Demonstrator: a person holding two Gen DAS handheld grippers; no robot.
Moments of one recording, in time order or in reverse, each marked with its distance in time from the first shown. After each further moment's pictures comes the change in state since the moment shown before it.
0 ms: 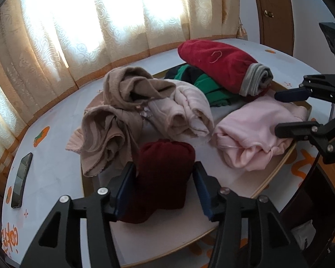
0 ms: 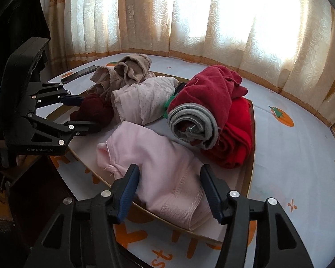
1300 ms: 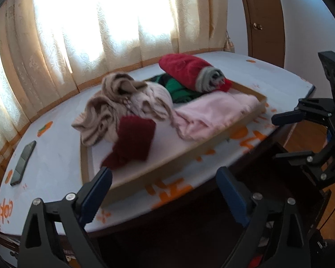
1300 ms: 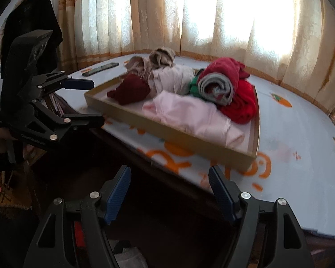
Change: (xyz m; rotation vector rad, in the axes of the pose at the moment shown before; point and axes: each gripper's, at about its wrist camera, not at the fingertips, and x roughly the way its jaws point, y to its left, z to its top) left arm -0.067 -0.037 -0.046 -0.030 -0.084 -0.039; right arm -0.052 0.039 -0.064 0.012 -0.022 0.044
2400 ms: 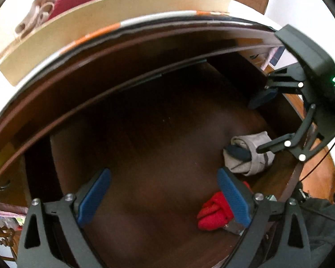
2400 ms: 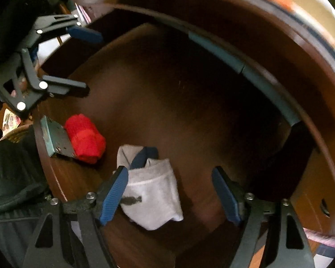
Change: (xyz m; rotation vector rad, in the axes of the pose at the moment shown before) left arm 0.031 -0.041 -0.094 -0.011 0.396 -0.276; right arm 0.078 0.032 -0.077 -0.149 0.575 0.232
